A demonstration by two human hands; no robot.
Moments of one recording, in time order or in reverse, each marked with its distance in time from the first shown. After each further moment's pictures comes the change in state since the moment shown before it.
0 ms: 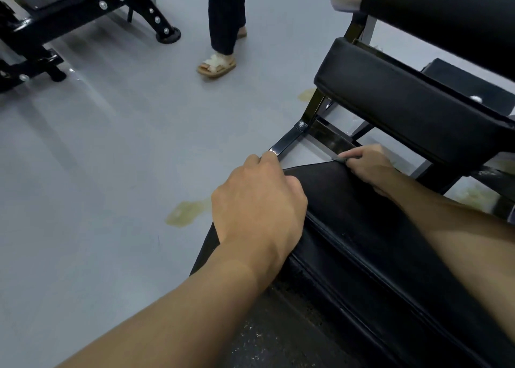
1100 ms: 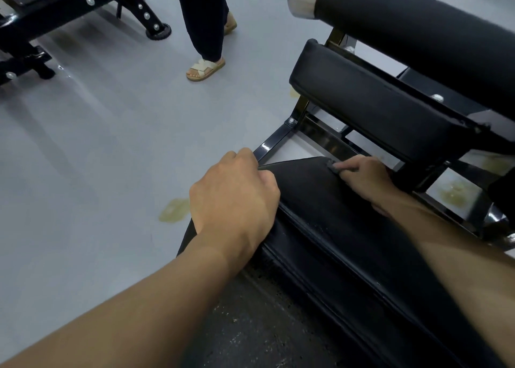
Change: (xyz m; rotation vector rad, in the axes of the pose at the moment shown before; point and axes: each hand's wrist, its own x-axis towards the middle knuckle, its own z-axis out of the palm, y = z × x) left_hand 0.001 0.002 0.002 0.002 0.018 -0.024; right_hand -0.040 0.023 -0.020 0.010 -0.024 -0.072
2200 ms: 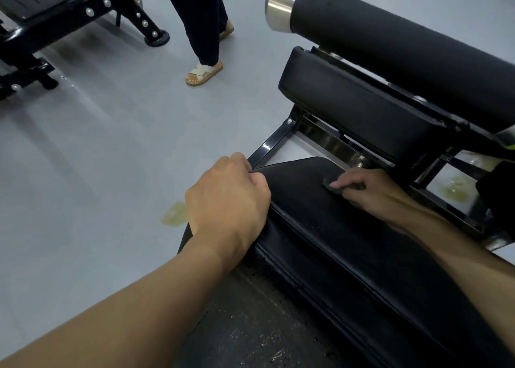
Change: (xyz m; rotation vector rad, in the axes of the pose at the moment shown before) left_hand 0.001 -0.001 0.001 -0.008 0.023 -0.018; right_hand -0.045 -0.001 -0.021 0.123 -0.171 -0.092
